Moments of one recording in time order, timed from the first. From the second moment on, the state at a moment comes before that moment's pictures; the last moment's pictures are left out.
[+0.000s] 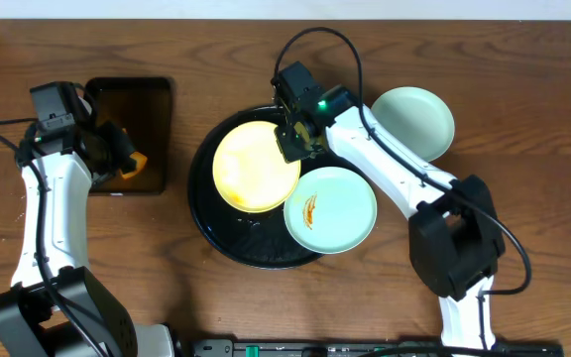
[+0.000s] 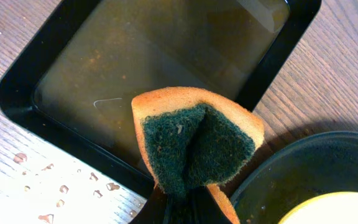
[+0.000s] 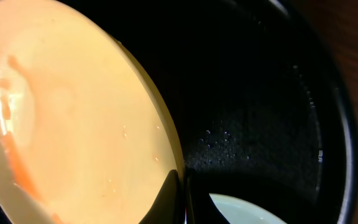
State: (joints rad) left arm 0.33 1.57 1.21 -0.77 0.10 -0.36; right arm 0.63 2.11 1.77 -0.89 -0.03 0.25
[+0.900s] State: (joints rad) left arm 0.33 1.58 1.20 -0.73 0.10 -0.35; right arm 0.89 1.96 1.77 -0.76 0.72 -0.03
